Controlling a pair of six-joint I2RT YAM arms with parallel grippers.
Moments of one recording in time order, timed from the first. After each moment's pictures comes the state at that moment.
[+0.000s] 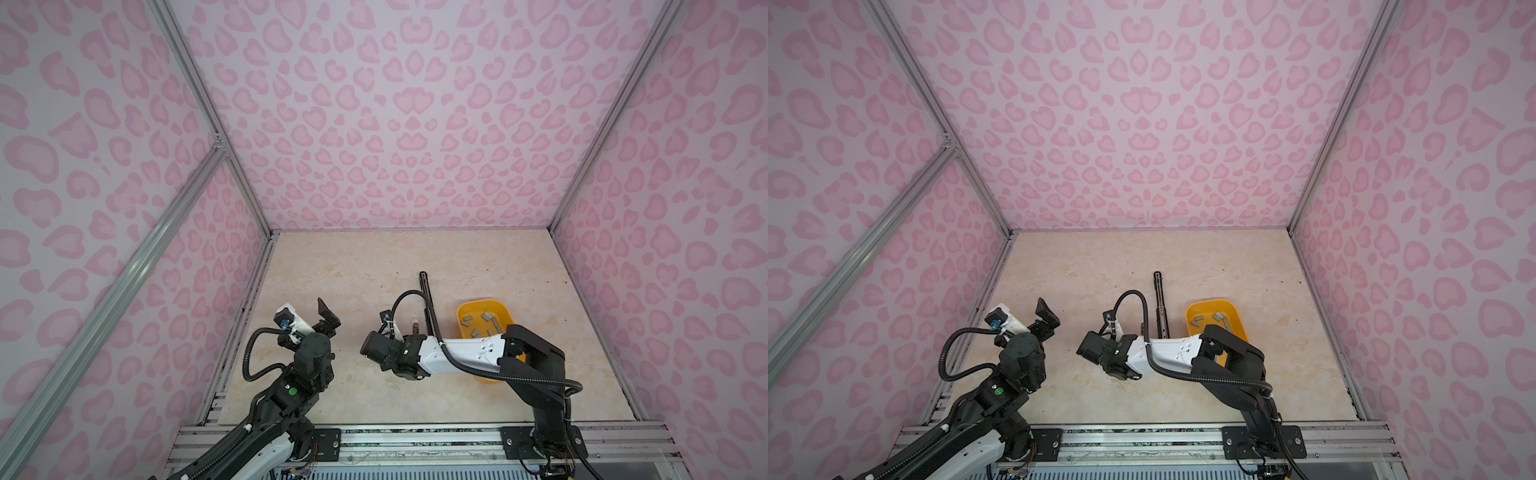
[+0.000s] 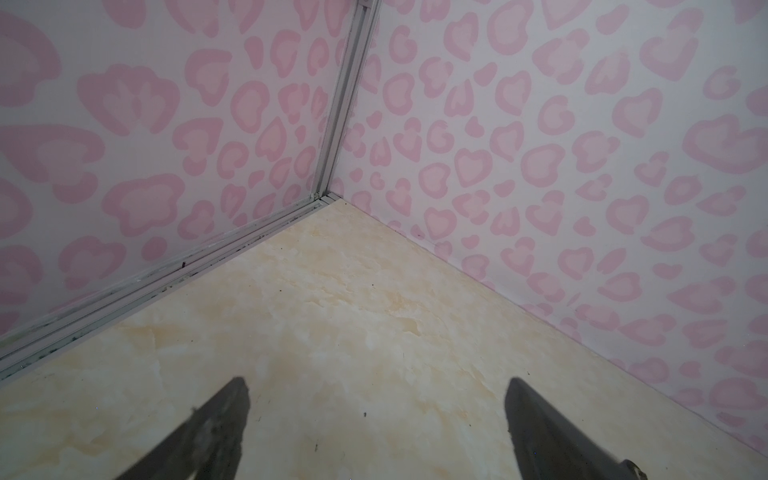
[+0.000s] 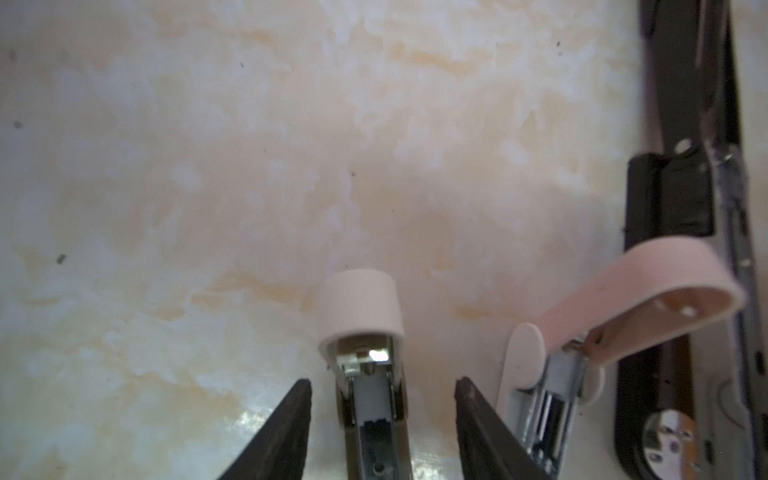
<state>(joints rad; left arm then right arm) -0.63 0.63 0.30 0.14 -0.99 -0.55 1.20 1.94 1.28 -0.48 0.53 0.79</state>
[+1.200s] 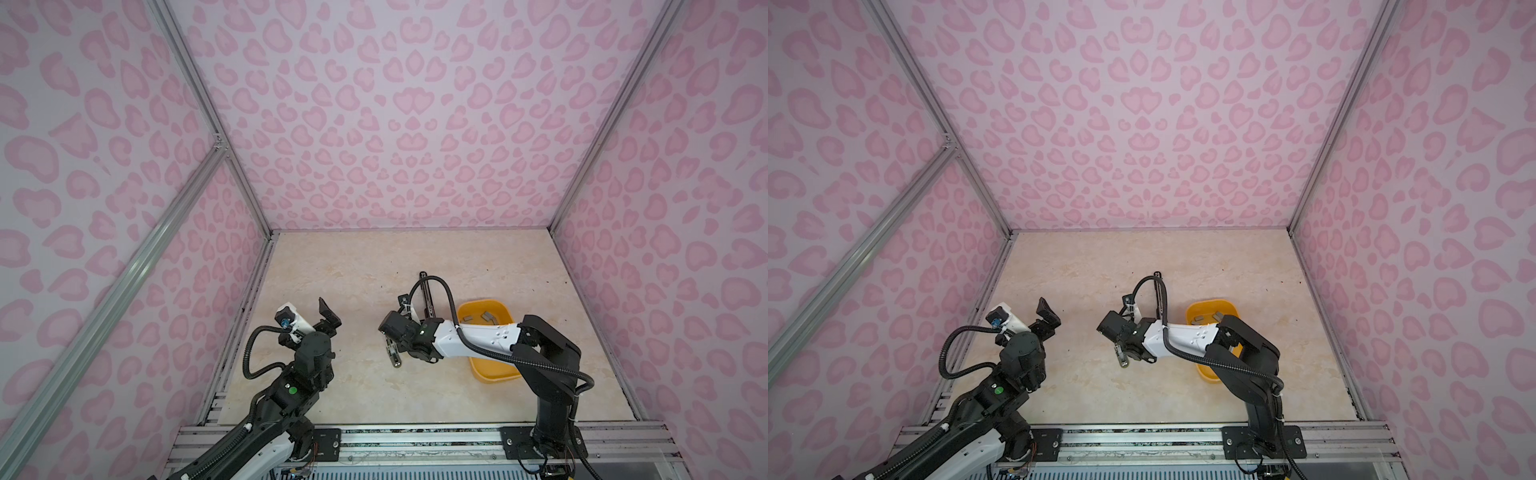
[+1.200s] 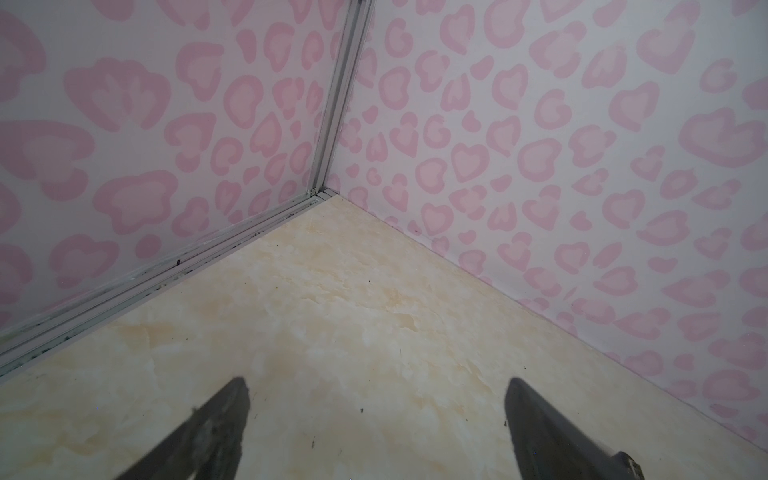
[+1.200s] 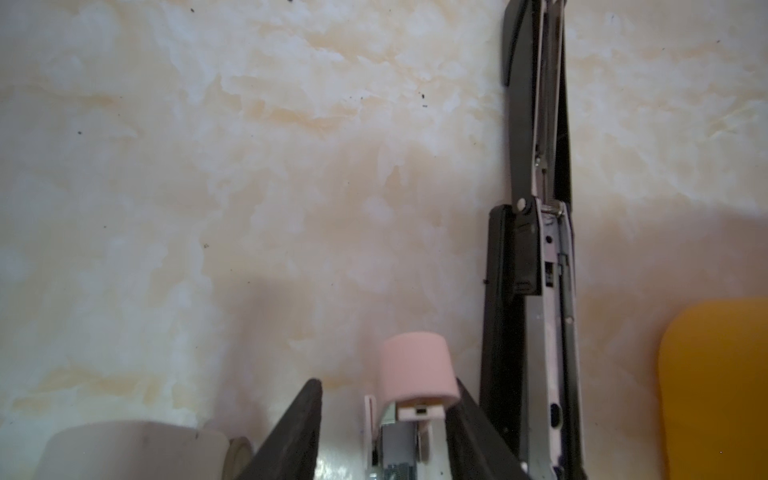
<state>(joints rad) -0.62 0.64 0.31 0.12 -0.97 -0.55 1.05 1.90 1.23 -0.48 0.54 0.70</state>
